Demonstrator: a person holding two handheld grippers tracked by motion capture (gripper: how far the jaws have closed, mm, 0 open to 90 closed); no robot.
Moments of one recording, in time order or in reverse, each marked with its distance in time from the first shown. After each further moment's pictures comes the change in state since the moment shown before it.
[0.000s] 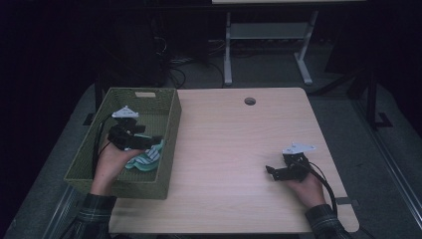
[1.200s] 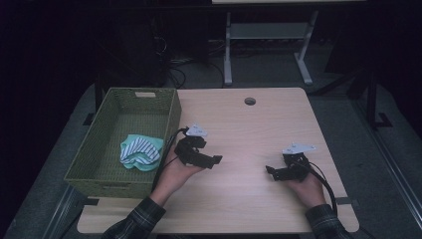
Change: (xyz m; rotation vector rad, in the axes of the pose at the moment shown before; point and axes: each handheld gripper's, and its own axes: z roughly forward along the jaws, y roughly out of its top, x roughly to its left) left arm -0.123 0.004 0.111 0.064 -0.183 0.129; right arm 0.000 0.000 0.000 -0.001 0.001 -0.003
